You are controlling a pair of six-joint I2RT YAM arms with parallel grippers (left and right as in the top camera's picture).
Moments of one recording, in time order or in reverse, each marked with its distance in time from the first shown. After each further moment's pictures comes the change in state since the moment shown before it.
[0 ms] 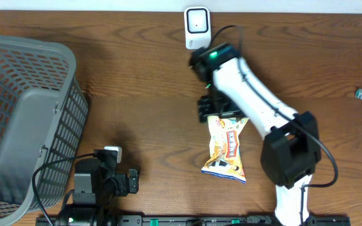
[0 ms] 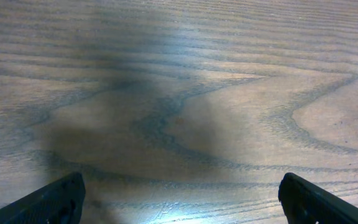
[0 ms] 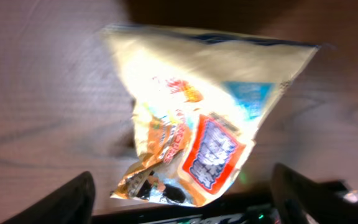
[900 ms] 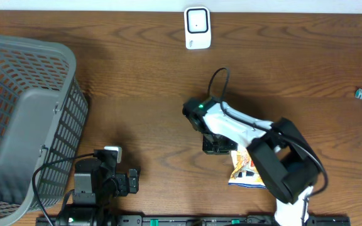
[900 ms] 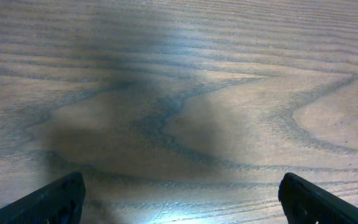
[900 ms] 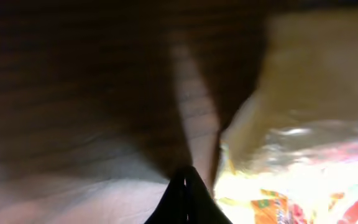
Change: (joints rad) left arm 0.000 0.000 0.000 0.000 0.000 0.000; right arm 0.112 -0.099 -0.620 0.517 0.100 0.255
